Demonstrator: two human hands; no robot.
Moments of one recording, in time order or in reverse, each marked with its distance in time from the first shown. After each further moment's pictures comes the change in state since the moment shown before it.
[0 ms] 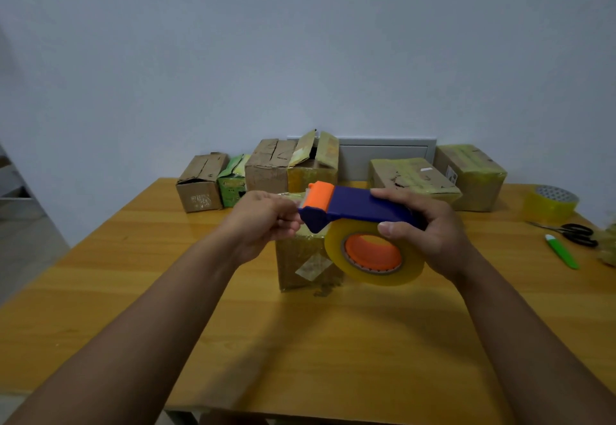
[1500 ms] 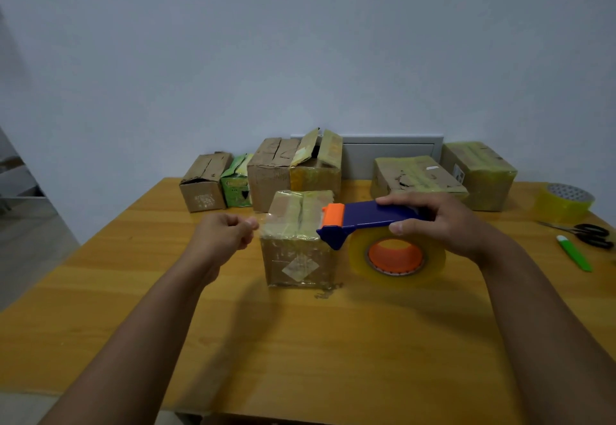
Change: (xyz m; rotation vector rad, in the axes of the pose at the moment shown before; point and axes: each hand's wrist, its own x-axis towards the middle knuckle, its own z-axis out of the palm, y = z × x) left_hand 0.008 -0.041 -0.046 0.353 0.371 0.085; right_hand 0.023 0.019 -0.039 -0.179 -0.246 0.146
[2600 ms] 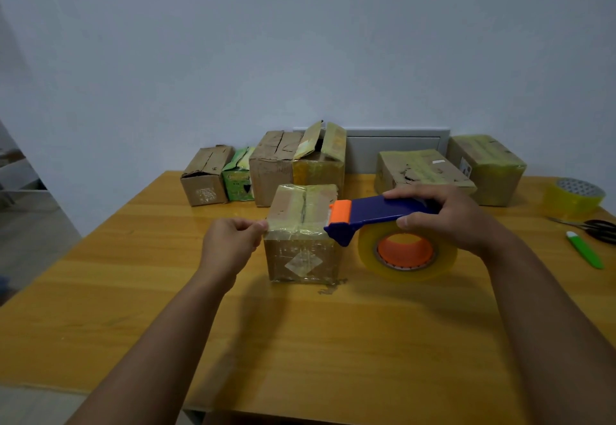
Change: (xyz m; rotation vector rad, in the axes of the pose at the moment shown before) left_hand -0.003 -0.018 0.021 0.005 0.150 0.001; right_hand 0.006 0.003 0.005 -0.023 0.082 0.035
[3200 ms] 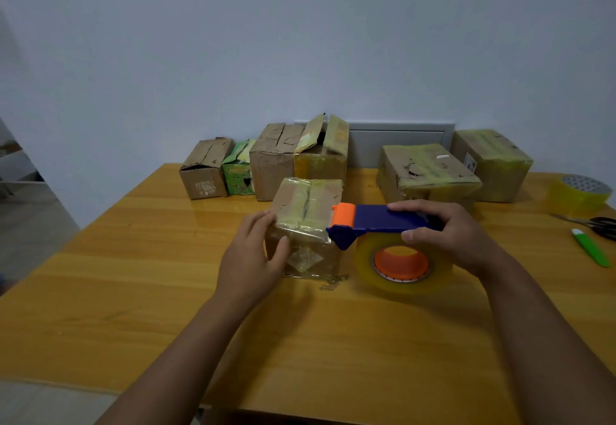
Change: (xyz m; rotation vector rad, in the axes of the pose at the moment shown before) left_hand -0.020 -0.033 0.022 0.419 0.063 0.568; right_hand -0.012 0.024 0.021 0.168 0.022 0.049
